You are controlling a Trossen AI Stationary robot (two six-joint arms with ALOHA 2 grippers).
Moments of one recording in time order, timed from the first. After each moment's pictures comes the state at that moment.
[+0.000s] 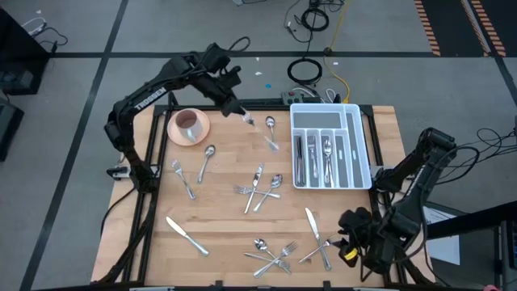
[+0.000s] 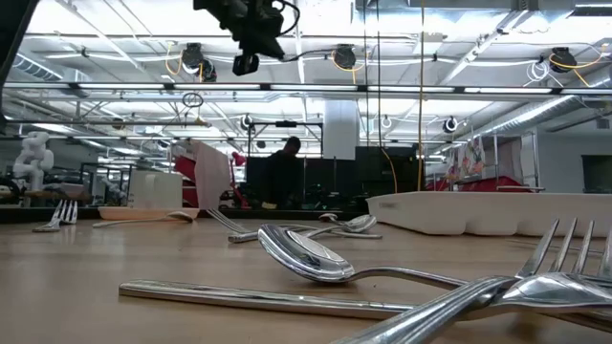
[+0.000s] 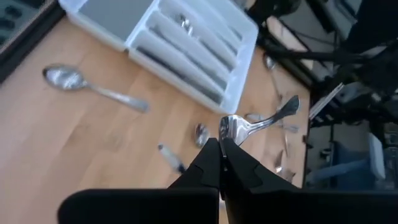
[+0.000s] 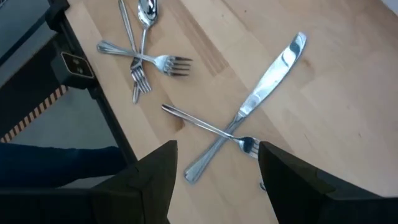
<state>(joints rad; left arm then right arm) 0.64 1.74 1.93 -1.15 0.65 -0.08 1.00 1.39 1.13 -0.96 0.42 1.63</state>
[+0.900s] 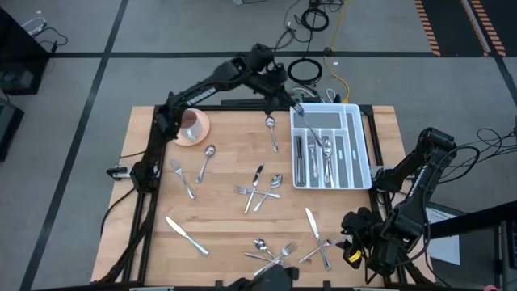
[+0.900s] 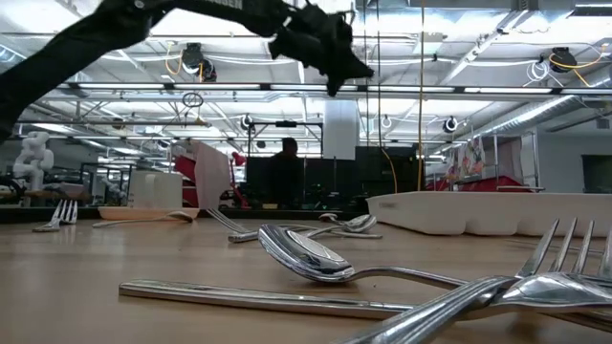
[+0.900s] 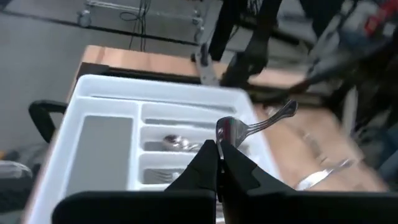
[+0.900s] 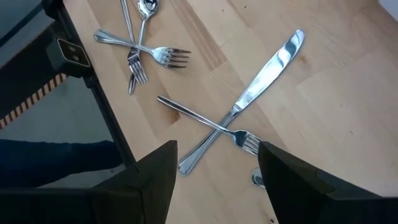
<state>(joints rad) 0.55 2.25 2.36 -0.74 0.76 0.23 1.03 1.39 1.13 -0.99 0.42 1.61</state>
